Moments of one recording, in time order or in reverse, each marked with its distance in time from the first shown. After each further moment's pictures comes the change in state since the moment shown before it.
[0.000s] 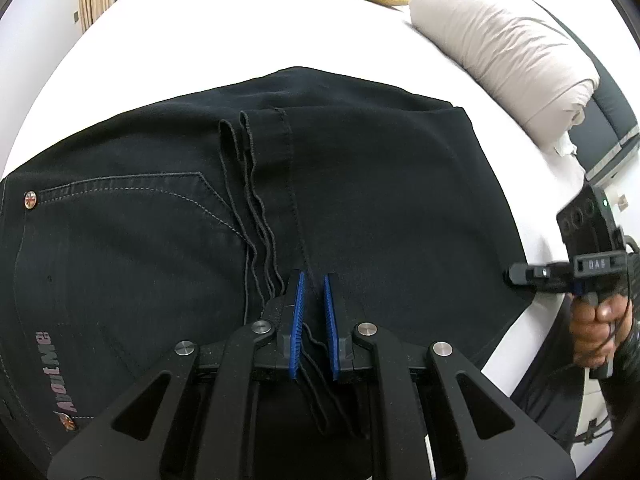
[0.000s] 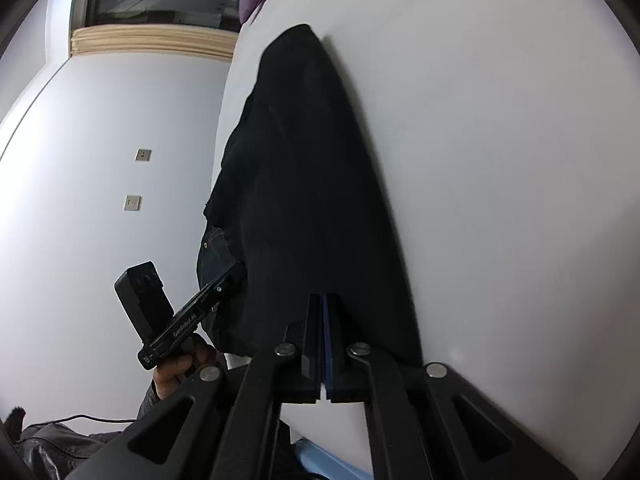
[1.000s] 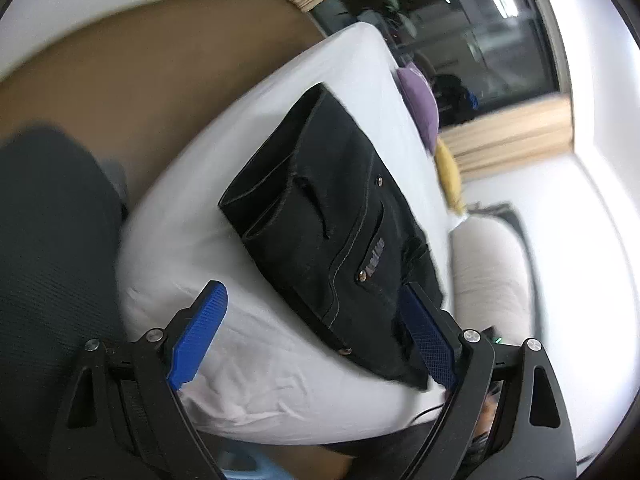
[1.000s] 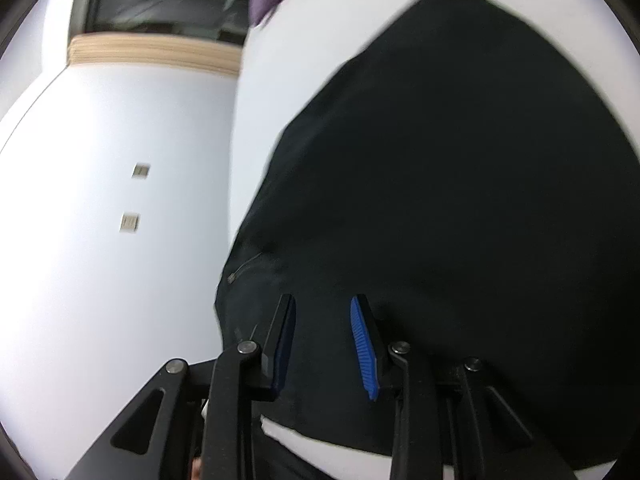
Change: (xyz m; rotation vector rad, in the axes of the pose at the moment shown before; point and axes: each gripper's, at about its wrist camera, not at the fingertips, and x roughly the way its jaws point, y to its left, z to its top) left arm -0.147 0.214 -0.187 -0.918 -0.337 -0.282; right arm 0.102 0.115 0.042 -0.007 -0.061 -0.009
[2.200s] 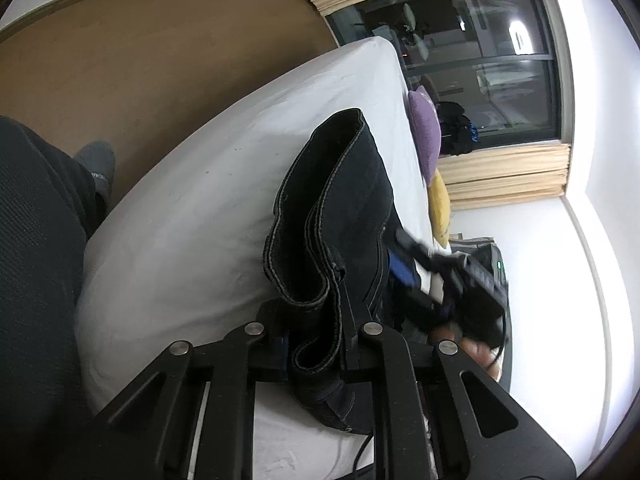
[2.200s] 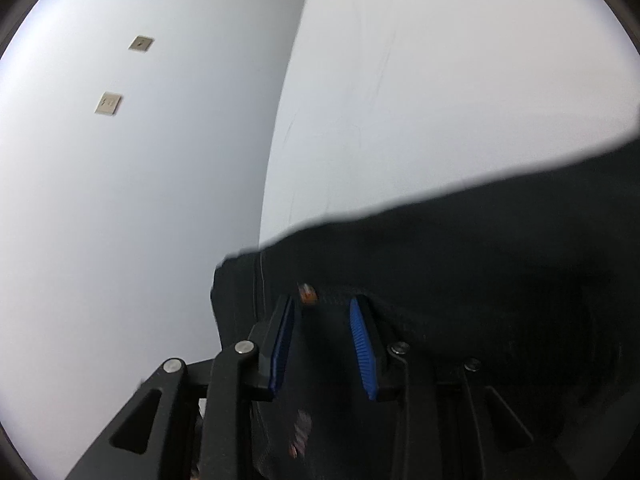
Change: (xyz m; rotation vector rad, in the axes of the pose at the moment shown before) left arm 0.019 0.033 0.033 -0.109 -0.032 -0.060; right arm 0.223 0.124 0.033 -0.266 0.293 -0.094
